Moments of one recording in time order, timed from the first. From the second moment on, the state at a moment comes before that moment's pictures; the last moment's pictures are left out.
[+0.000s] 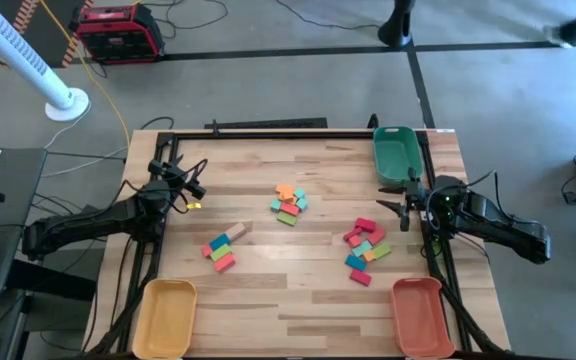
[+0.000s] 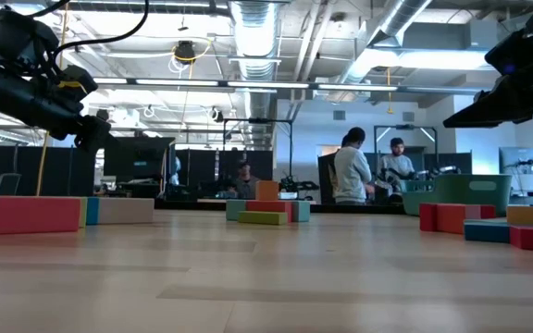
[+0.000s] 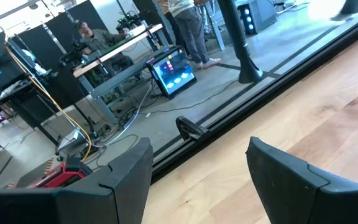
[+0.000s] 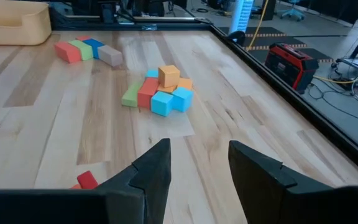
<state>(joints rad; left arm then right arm) 0.35 0.29 0.03 0.06 -0.90 0.27 -0.34 0.00 0.21 -0.49 -0.05 -0.11</state>
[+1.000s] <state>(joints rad) 0.35 0.29 0.03 0.06 -0.90 0.27 -0.43 0.00 0.21 -0.41 -0.05 0.61</state>
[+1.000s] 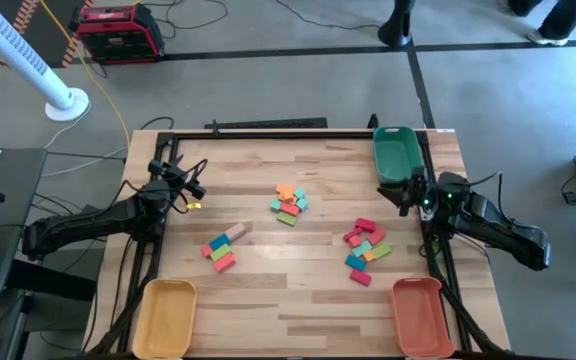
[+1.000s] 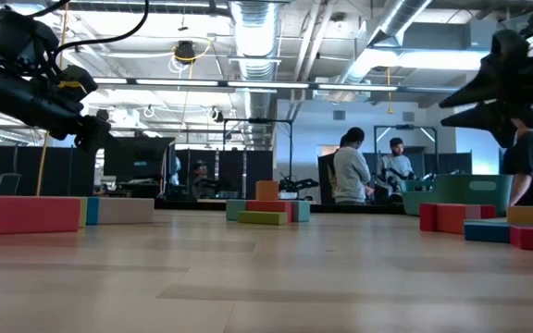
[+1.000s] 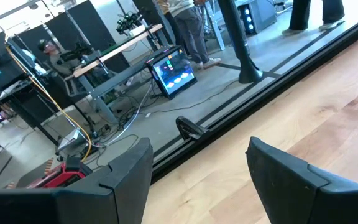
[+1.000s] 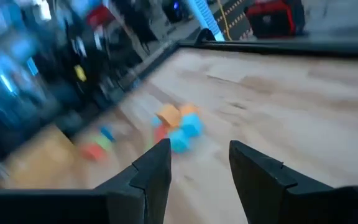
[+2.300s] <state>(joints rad) 0.35 0.29 0.03 0.06 -0.90 0.27 -0.43 0.00 0.21 -0.13 -0.02 0.65</state>
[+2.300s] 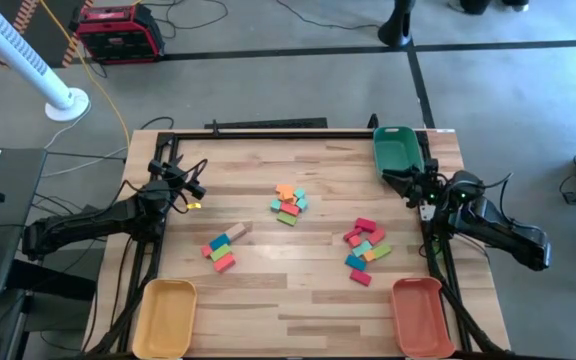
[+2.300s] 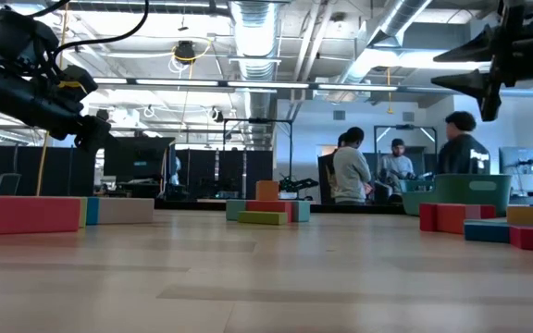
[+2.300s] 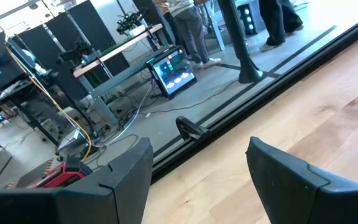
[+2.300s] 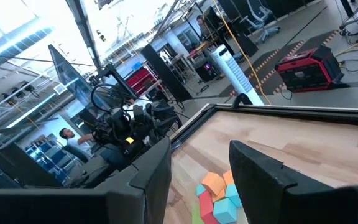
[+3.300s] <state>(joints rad) 0.35 0.29 0.03 0.06 -0.90 0.27 -0.21 0.53 0.41 0.35 -0.02 0.25</state>
